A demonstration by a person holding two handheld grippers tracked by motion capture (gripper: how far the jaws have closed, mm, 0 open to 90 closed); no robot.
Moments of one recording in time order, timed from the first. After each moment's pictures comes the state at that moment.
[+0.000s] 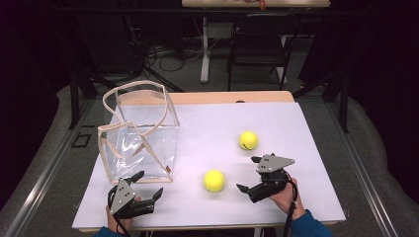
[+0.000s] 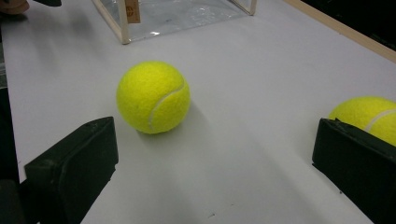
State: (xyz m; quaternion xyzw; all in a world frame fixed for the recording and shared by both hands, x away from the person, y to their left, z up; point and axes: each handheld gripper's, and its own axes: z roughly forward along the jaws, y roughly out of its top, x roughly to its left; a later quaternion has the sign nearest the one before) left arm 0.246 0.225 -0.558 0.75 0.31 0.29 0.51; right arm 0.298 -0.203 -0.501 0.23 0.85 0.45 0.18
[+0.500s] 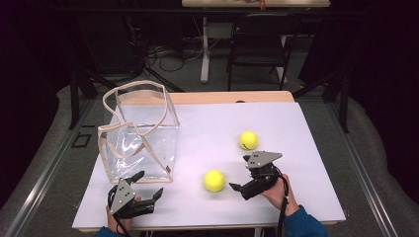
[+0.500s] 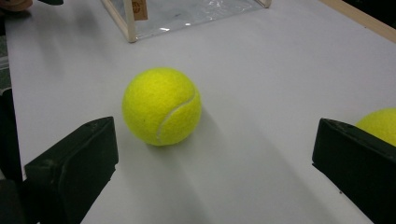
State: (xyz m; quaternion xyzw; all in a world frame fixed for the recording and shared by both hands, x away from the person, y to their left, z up) left arm 0.246 0.226 -0.557 0.75 0.31 0.29 0.51; right arm 0.310 -0.181 -0.499 0.23 0.86 0.43 0.15
